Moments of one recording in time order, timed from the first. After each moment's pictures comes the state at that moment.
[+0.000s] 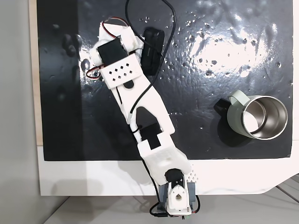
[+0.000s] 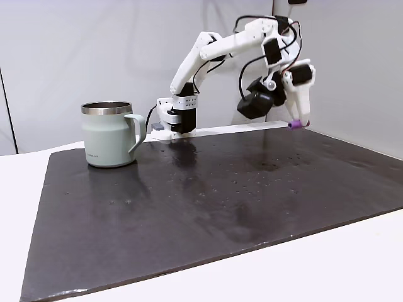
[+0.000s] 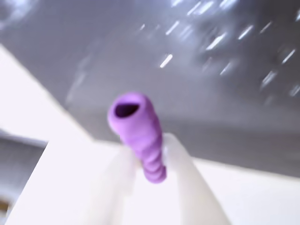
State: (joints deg) arm -25.9 53.1 32.7 83.0 30.7
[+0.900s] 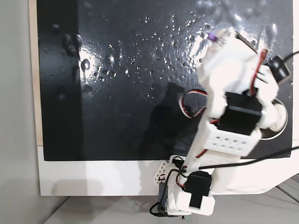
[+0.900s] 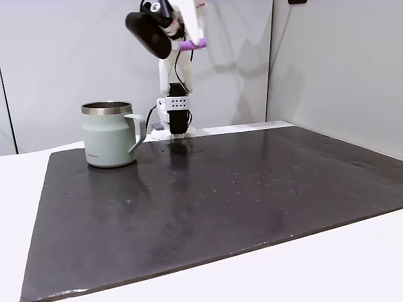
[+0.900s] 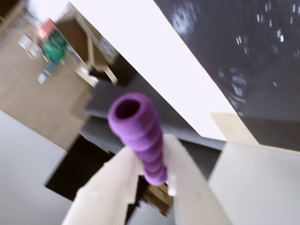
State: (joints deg) arm 11.1 91.4 47.7 91.1 26.5
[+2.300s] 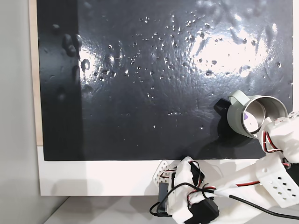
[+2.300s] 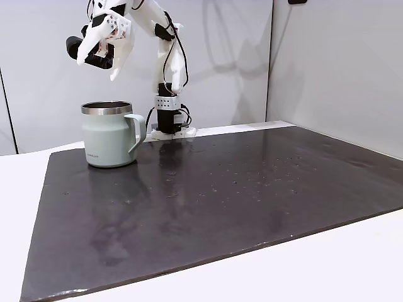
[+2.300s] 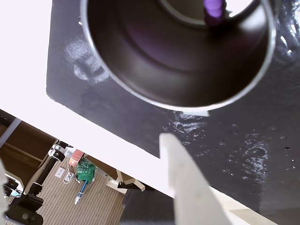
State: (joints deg) arm 46.8 104.5 73.3 96.1 8.2
